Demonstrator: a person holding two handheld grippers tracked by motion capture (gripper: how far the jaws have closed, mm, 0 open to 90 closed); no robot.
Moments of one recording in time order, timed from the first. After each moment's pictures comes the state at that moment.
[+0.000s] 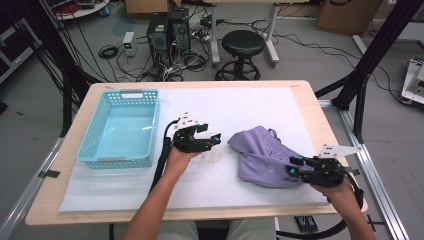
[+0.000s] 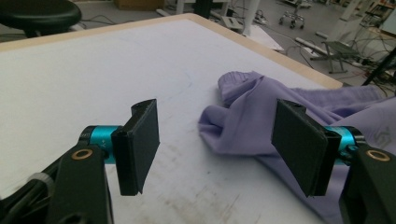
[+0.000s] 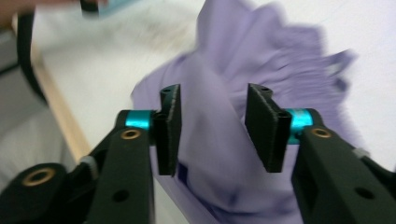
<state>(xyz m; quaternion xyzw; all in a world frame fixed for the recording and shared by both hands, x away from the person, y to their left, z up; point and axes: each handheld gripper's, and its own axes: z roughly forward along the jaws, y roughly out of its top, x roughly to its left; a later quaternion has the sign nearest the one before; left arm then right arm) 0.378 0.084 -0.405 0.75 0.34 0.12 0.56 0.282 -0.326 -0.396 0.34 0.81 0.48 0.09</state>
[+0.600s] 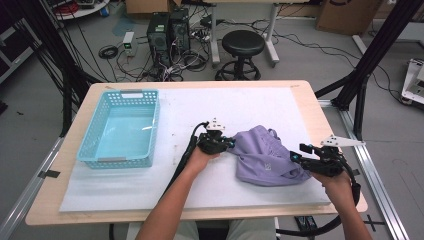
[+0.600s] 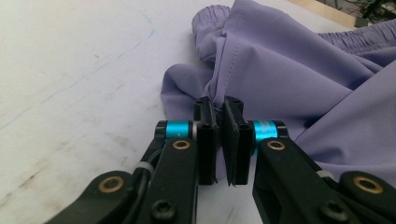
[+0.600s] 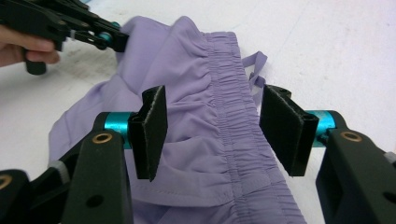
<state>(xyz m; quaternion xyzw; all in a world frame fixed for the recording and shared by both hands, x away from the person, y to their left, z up) 0.402 0.032 -0.440 0.82 0.31 0.08 0.48 0.304 -0.332 -0.397 0.44 0.76 0.45 0.15</state>
